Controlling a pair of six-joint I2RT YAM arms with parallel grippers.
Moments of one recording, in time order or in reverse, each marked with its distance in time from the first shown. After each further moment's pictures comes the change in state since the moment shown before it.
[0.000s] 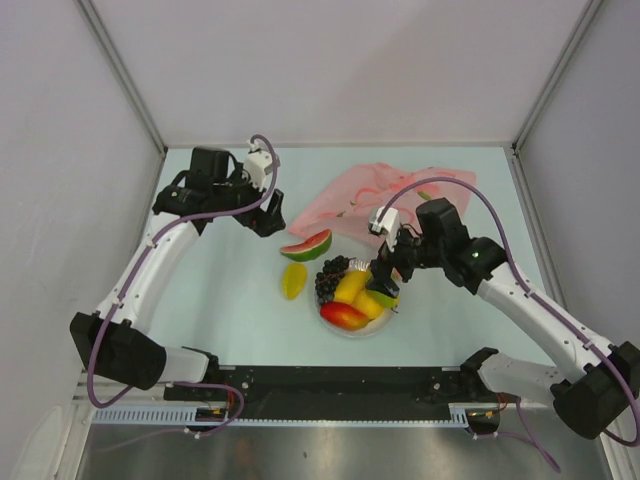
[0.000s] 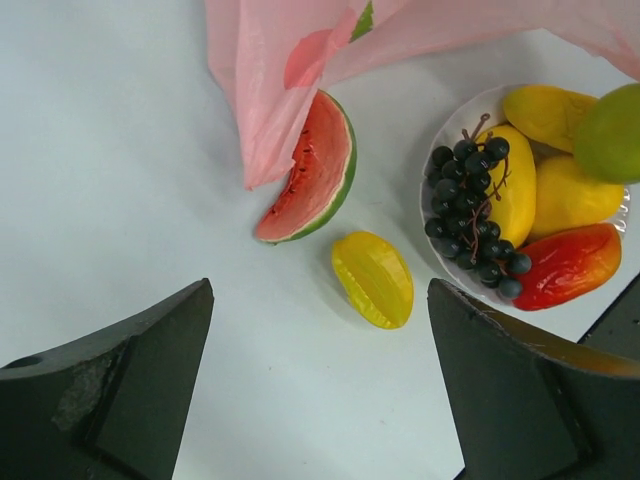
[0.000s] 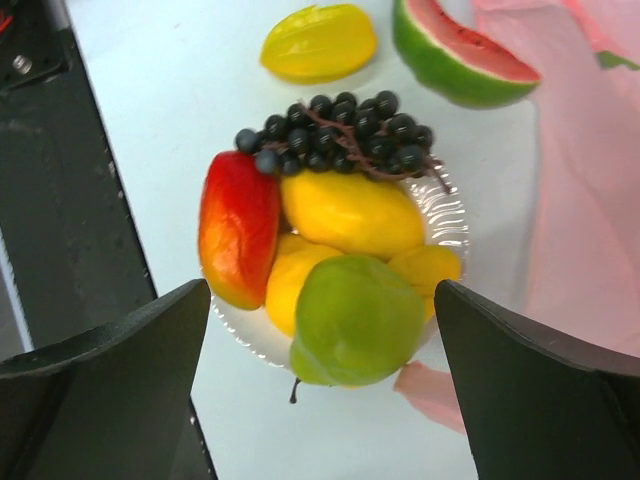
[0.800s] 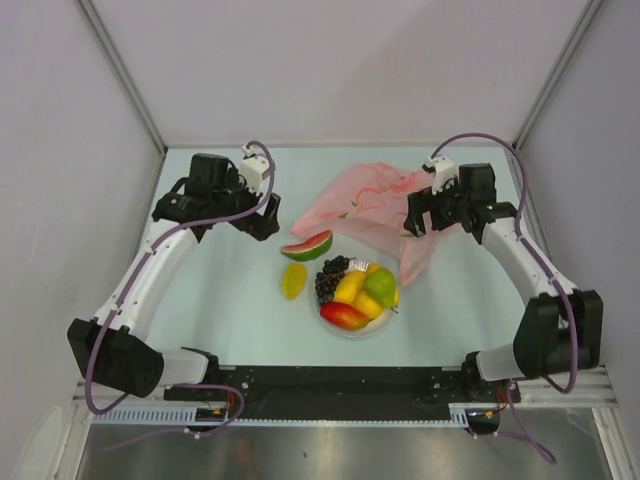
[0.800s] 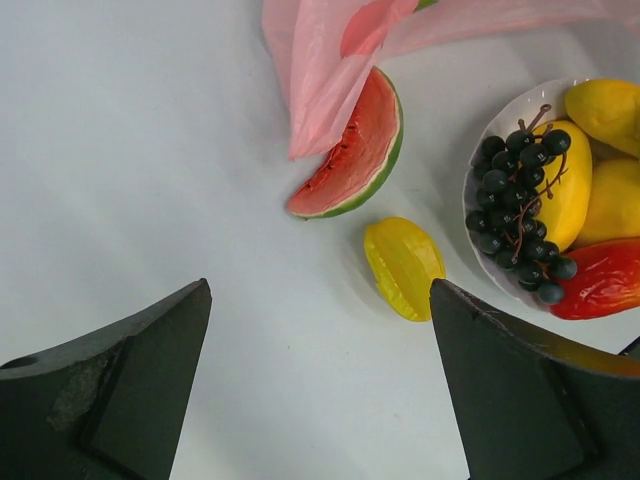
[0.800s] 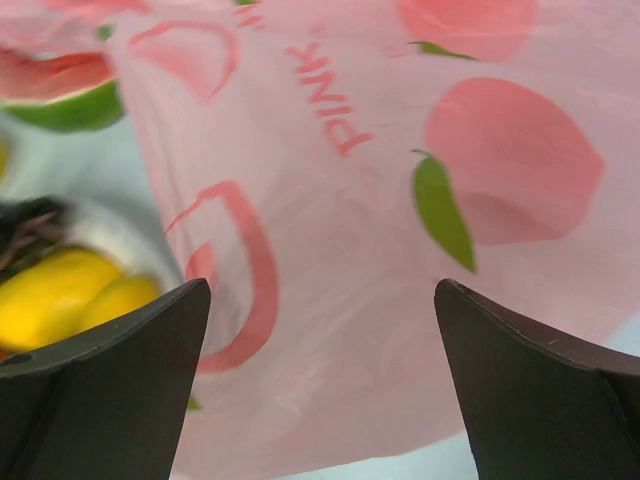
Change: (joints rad) left arm 0.000 -0.047 -0.063 0.037 -0.127 -0.036; right arm -0.455 0.258 0.079 0.167 0.125 0.163
